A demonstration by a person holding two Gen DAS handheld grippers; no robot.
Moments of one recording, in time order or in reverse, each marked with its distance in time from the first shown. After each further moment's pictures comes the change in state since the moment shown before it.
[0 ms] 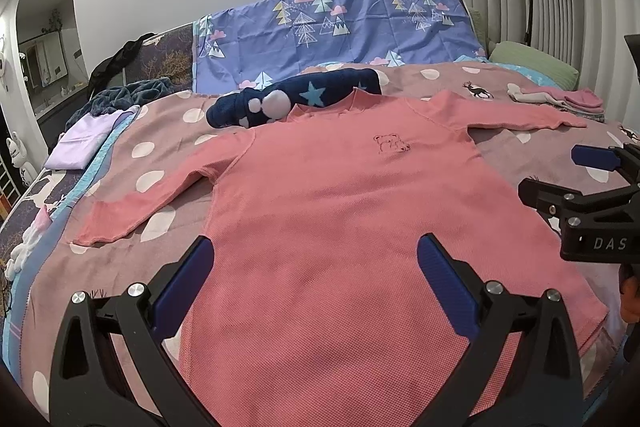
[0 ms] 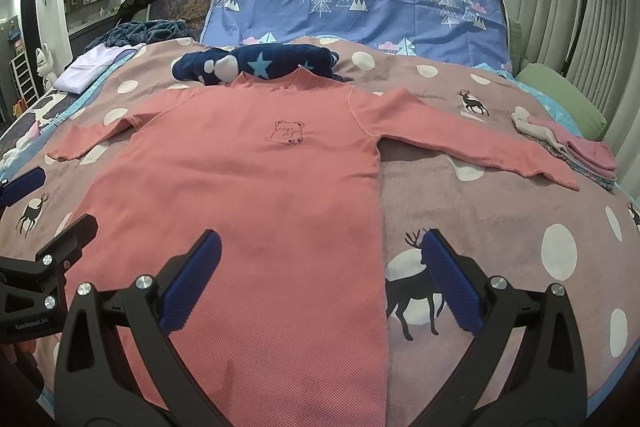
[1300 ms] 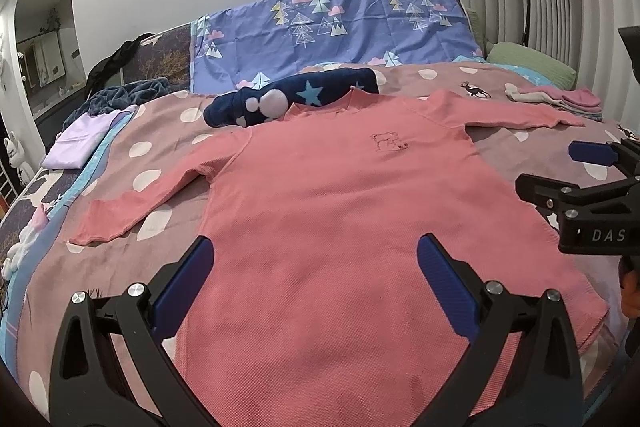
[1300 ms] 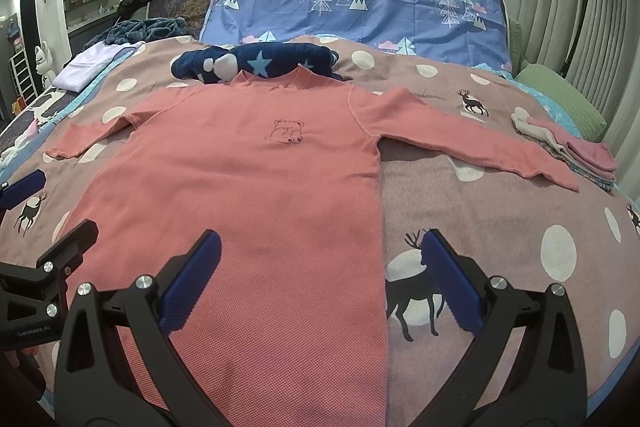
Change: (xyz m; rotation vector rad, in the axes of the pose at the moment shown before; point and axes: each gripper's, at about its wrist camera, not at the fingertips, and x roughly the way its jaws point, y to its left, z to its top) left arm 0.002 0.001 -0.007 -0.005 -0.005 -0.012; right arm 0.001 -0.001 -0.001 0.001 0.001 -0.002
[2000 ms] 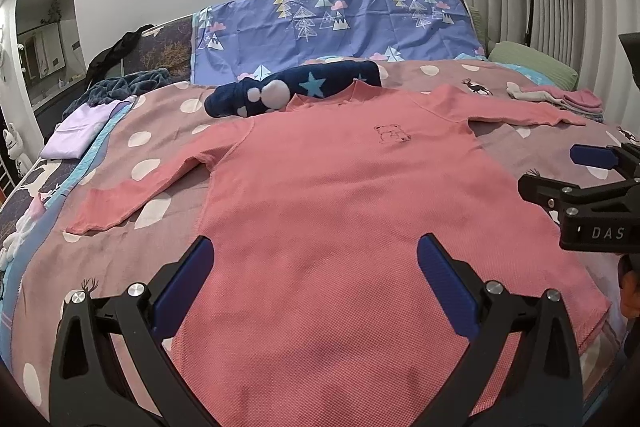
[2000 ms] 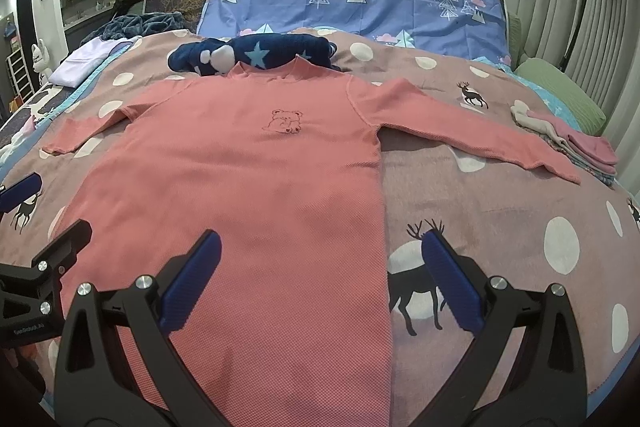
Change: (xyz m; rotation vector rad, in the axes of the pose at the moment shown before) left arm 0.003 0.005 -0.007 -0.017 0.015 -0.003; right arm 0.007 -0.001 -0.004 -0.001 0.024 -0.005
